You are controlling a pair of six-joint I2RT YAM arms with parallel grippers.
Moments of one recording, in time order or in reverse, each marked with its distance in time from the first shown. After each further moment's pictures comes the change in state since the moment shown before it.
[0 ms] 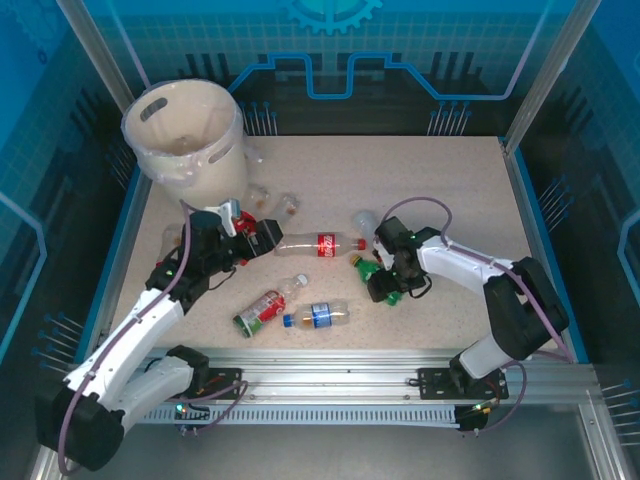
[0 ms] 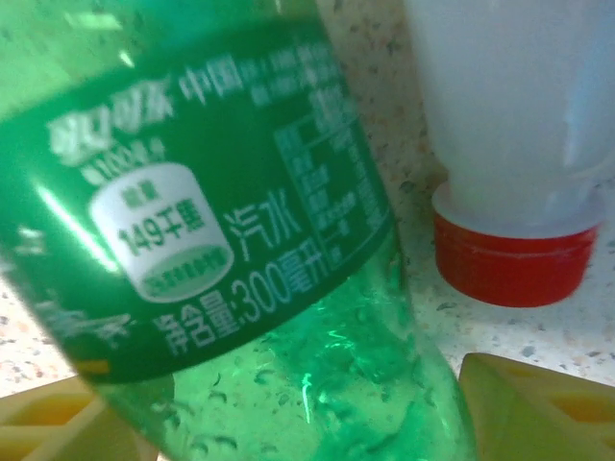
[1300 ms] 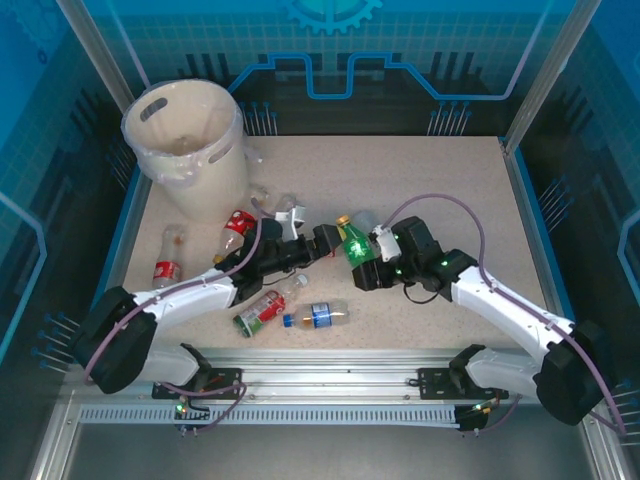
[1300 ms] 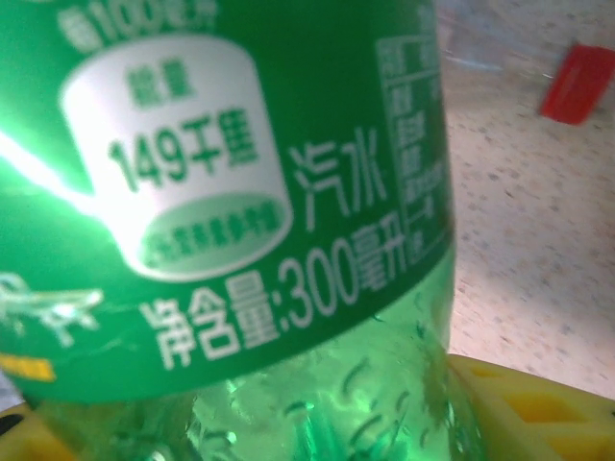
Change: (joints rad) left arm -0.319 0.437 -0.002 0.655 0.090 -0.299; right arm 0.047 -0.389 -0.122 0.340 -0.295 0.132
